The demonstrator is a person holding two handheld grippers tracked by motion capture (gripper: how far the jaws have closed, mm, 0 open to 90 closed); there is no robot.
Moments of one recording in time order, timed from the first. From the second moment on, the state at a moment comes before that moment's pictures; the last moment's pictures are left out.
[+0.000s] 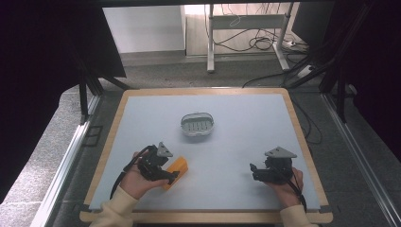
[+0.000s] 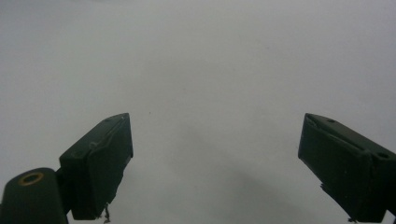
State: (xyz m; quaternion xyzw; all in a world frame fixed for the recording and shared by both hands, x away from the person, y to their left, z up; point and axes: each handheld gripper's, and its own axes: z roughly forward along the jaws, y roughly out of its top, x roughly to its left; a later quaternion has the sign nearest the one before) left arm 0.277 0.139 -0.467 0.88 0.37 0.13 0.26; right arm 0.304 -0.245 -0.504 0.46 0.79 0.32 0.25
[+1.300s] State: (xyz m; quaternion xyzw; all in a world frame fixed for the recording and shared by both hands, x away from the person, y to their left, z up) left arm 0.304 0.108 -0.504 0.90 0.39 0.07 0.17; right arm 0.305 -0.246 -0.505 0.47 0.79 0.30 0.26
